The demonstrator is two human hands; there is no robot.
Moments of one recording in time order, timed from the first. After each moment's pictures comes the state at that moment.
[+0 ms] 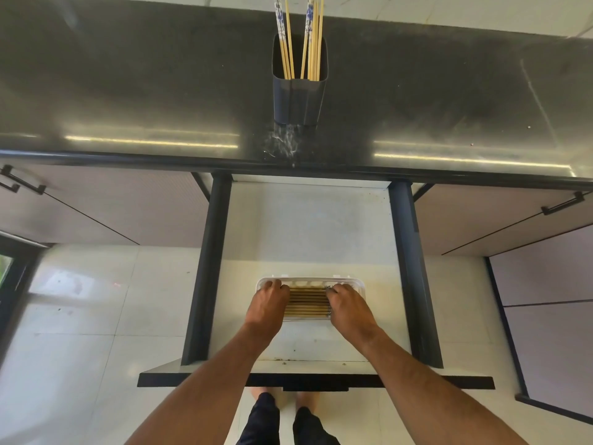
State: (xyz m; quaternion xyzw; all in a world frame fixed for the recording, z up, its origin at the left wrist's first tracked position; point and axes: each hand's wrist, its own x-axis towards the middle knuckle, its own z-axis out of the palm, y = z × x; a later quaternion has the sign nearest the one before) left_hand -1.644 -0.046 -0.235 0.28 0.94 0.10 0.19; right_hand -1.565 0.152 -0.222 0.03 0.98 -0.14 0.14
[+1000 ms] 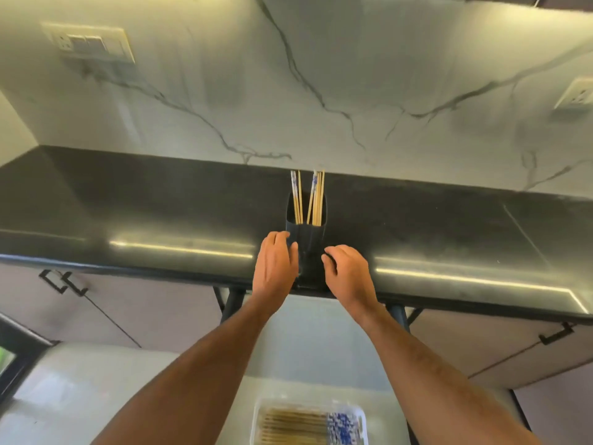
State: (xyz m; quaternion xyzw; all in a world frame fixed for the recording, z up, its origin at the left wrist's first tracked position) left_hand -1.836 0.037 0.005 0.13 0.90 0.41 -0.12; right_hand -1.776 0.195 0.000 0.02 0.93 -0.24 -0.27
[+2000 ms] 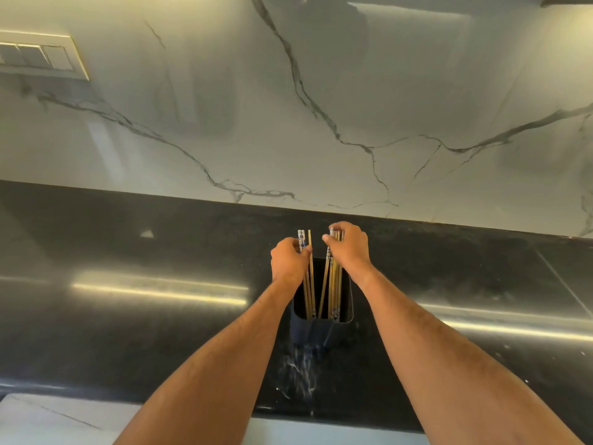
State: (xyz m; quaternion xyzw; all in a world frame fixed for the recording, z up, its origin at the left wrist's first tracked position) left_hand -2.111 0.122 -0.007 0.00 0.85 0.53 0.05; right_hand -2.088 0.254 0.021 0.21 0.88 -0.40 -0.16
